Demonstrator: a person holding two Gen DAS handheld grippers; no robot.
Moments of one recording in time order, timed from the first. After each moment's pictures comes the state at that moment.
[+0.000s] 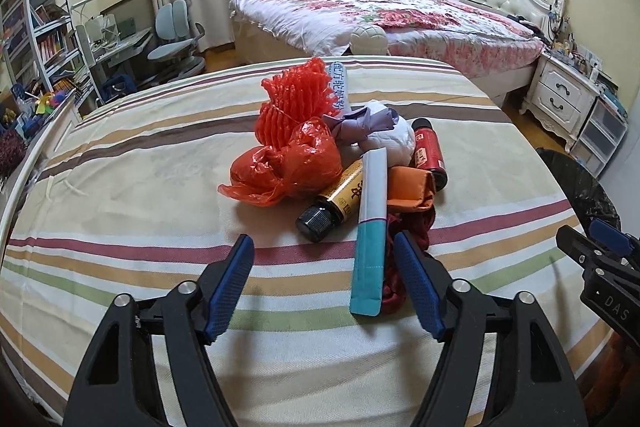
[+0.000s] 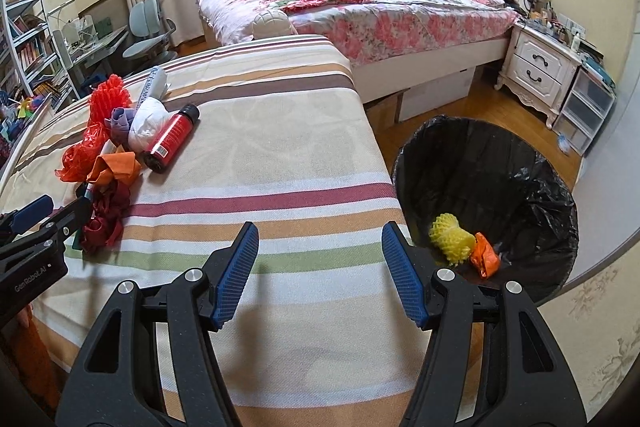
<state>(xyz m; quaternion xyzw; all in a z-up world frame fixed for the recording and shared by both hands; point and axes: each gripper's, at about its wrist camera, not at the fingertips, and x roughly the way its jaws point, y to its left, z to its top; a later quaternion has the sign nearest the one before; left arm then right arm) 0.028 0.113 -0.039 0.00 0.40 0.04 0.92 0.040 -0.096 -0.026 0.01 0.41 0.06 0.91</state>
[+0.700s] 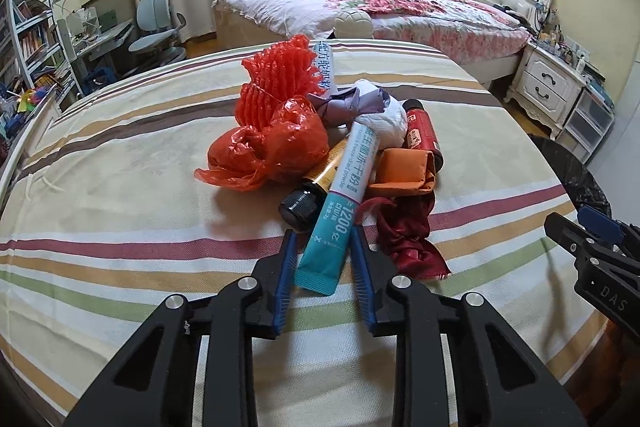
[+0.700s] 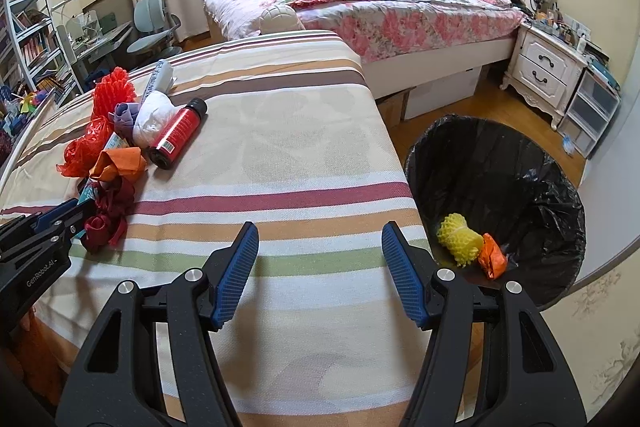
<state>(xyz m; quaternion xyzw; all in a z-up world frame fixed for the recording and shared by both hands) 0.030 0.121 -0.049 -0.01 0.42 0.00 0.91 0.043 -0.087 -0.030 0.00 0.41 0.07 0.91</state>
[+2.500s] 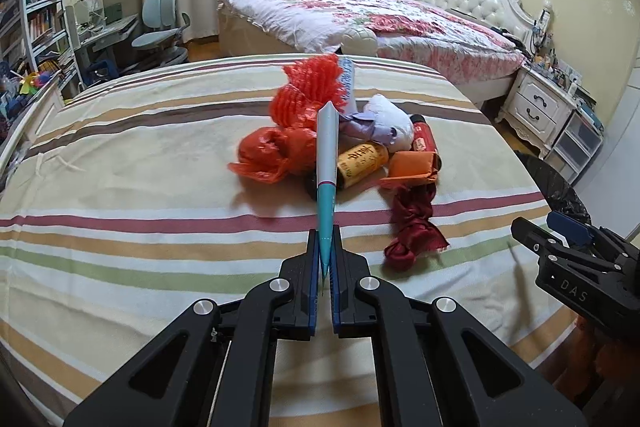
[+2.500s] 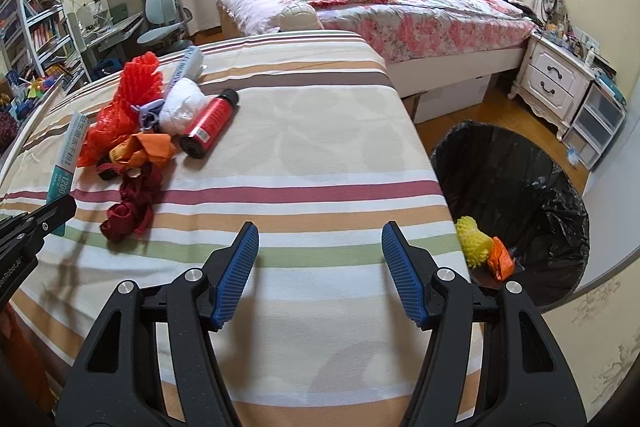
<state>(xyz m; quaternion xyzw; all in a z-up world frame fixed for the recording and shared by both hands) 0.000 0.146 -0.031 -0.04 0.39 0.00 0.92 0.031 -0.060 -0.026 -0.02 0.41 0.09 0.91</state>
